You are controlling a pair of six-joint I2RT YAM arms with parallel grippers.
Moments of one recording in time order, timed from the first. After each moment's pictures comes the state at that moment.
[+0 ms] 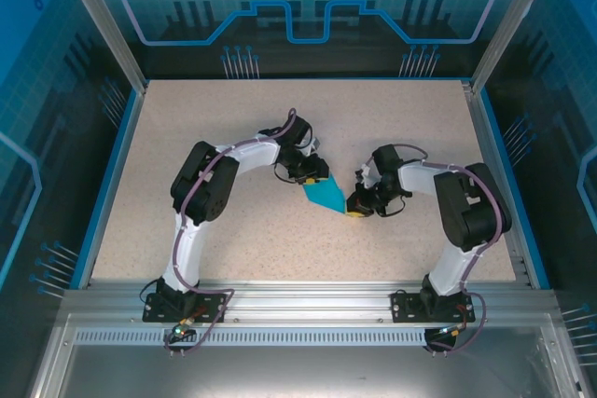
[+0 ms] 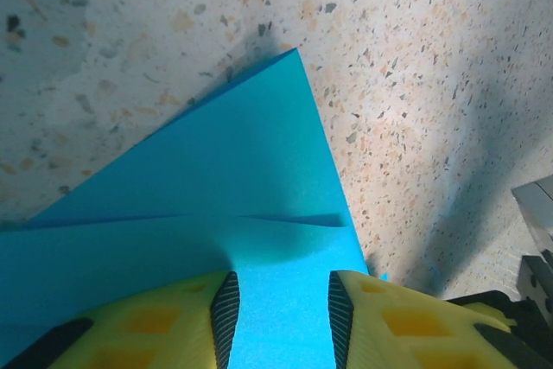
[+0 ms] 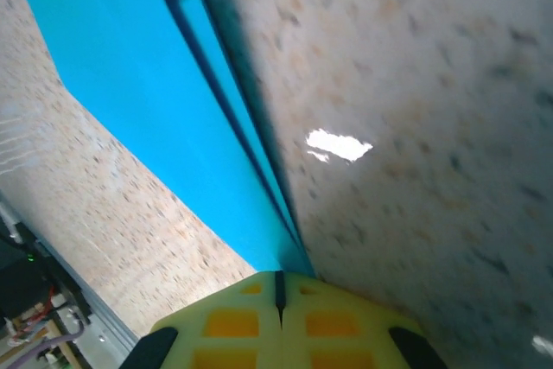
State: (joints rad) left arm -0.50 2.20 1.53 -0.48 0.54 -0.63; right arm 0.27 1.76 0.87 -0.54 -0.65 0.38
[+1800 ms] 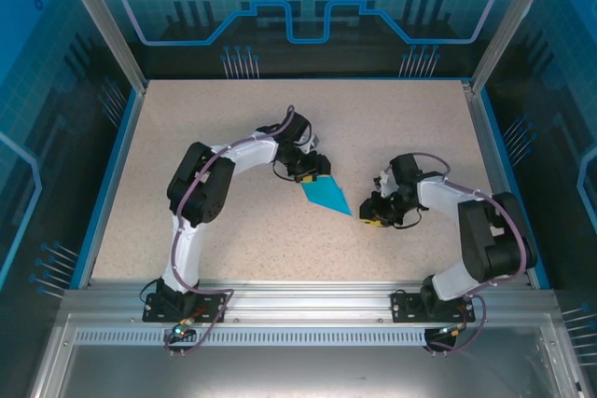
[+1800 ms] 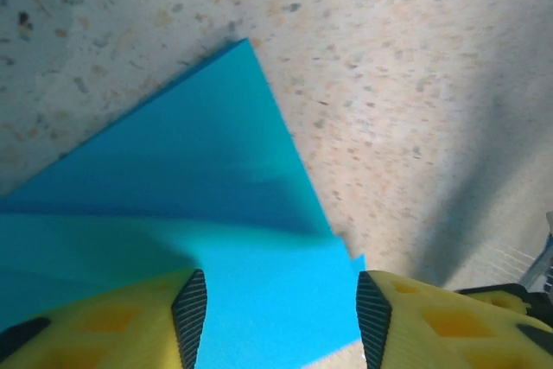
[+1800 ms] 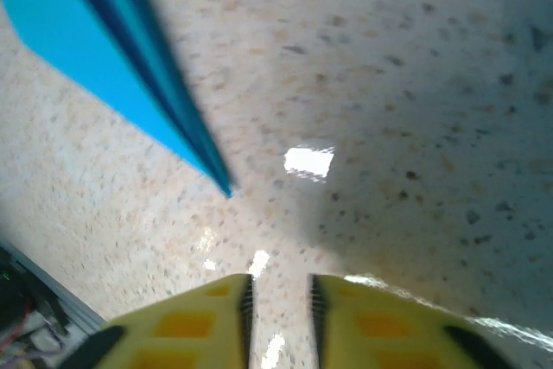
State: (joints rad) left arm -0.50 2.13 1.54 -0.52 0.55 -0.63; right arm 0.20 1.51 0.73 -0.57 -0.57 0.38
